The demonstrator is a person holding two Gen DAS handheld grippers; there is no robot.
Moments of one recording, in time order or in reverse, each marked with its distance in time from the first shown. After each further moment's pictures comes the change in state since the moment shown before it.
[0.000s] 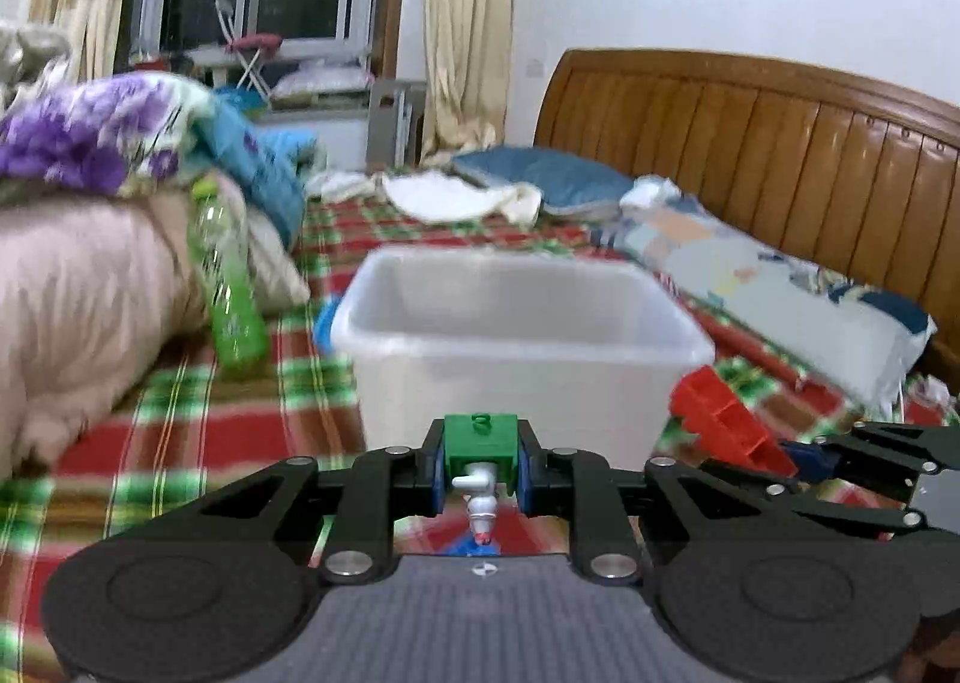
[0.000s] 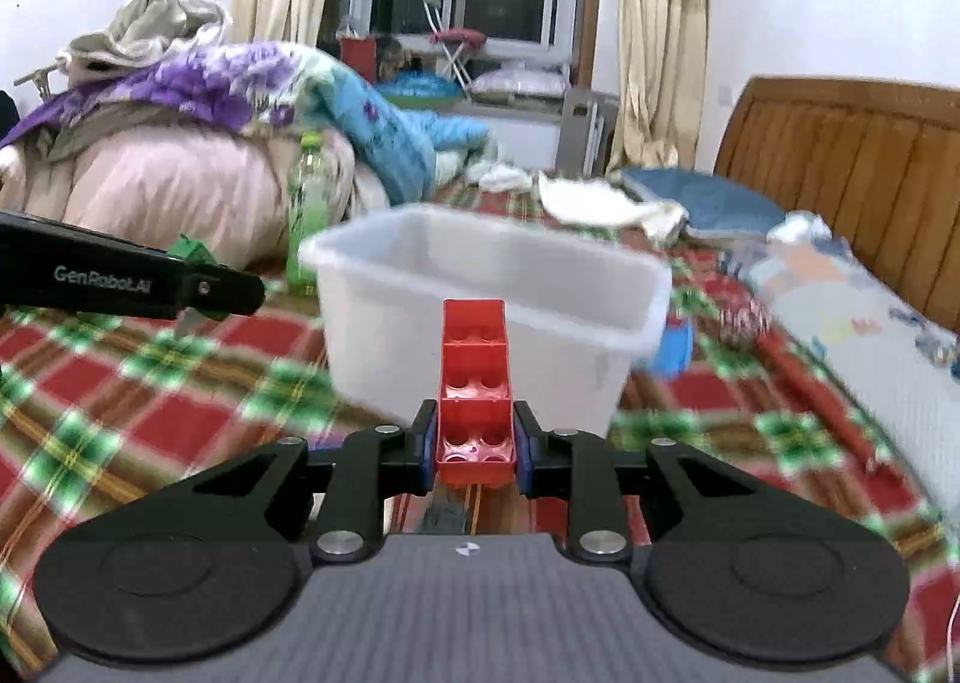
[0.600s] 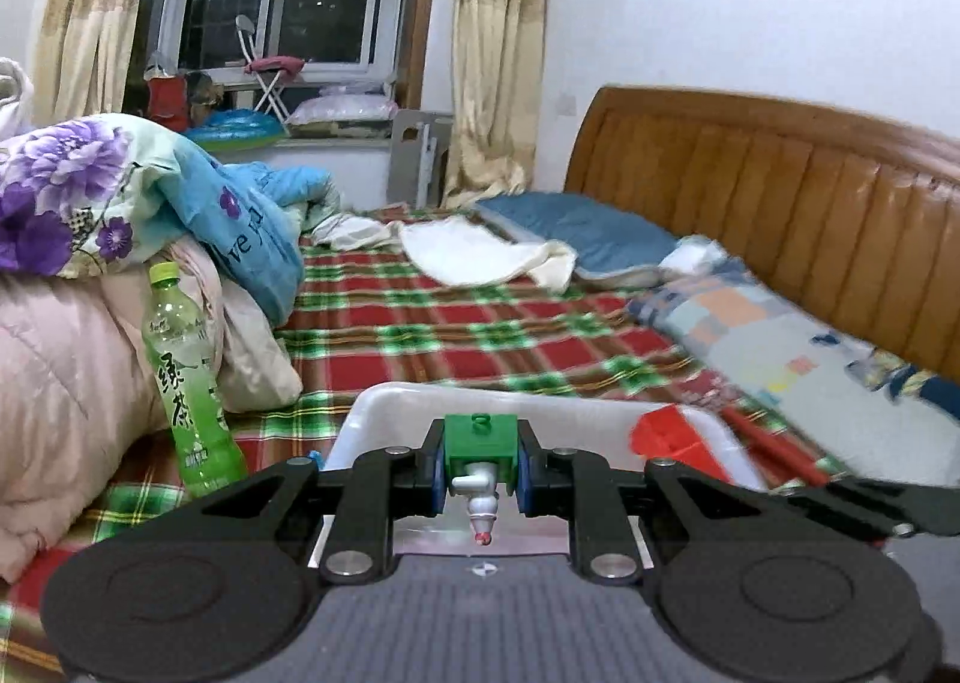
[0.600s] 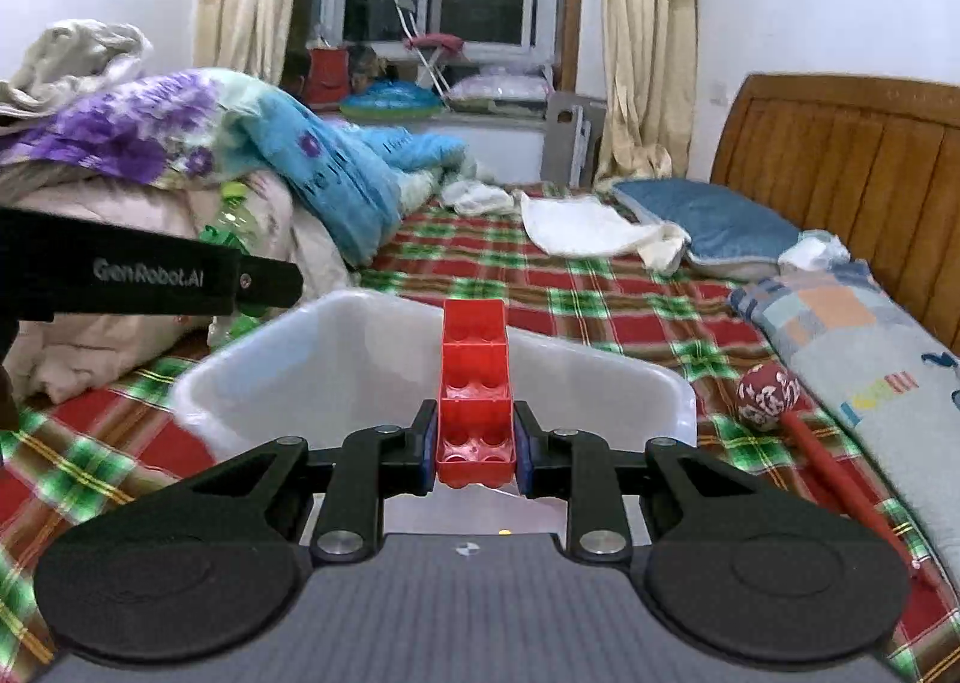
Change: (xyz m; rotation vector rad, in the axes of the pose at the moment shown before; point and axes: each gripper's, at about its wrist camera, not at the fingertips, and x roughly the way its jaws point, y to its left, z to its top) left arm 0.117 0.002 0.078 -0.037 -0.030 0.065; right arm 0.109 -0.034 0.065 0.049 0.016 -0.017
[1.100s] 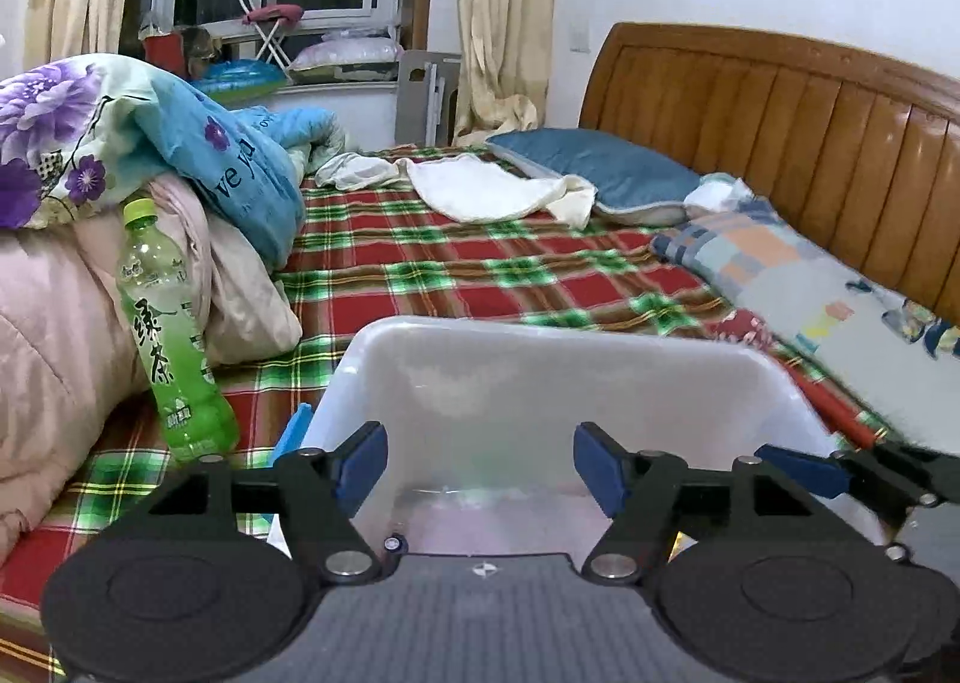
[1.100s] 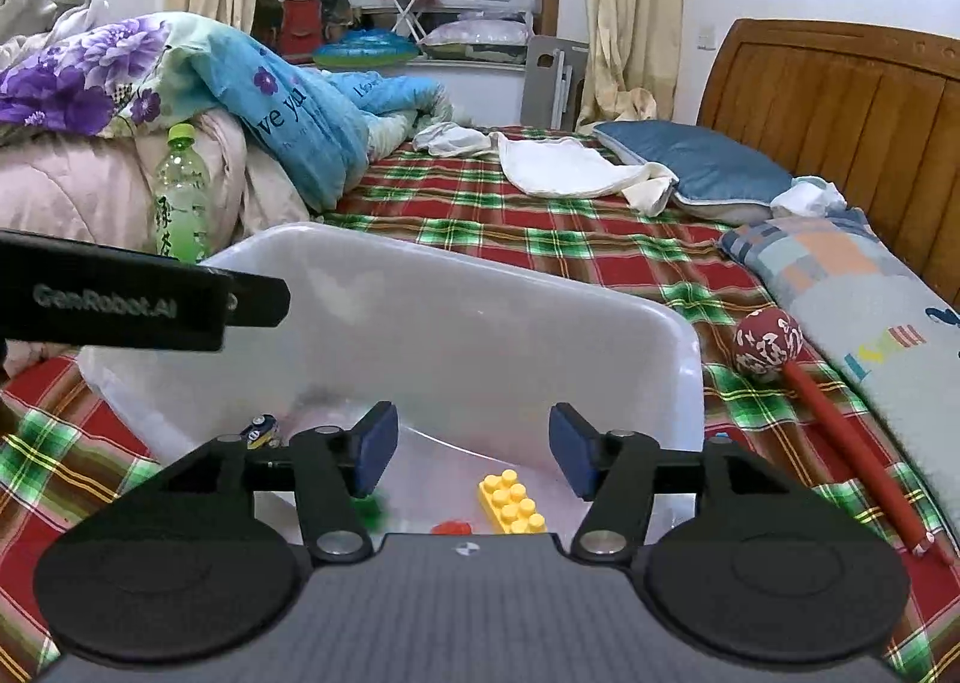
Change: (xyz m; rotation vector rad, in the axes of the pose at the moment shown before) left arm 0.025 0.002 -0.013 -0.002 0.081 0.007; right arm 0.029 -0.014 -0.015 0.019 0.087 -0.030
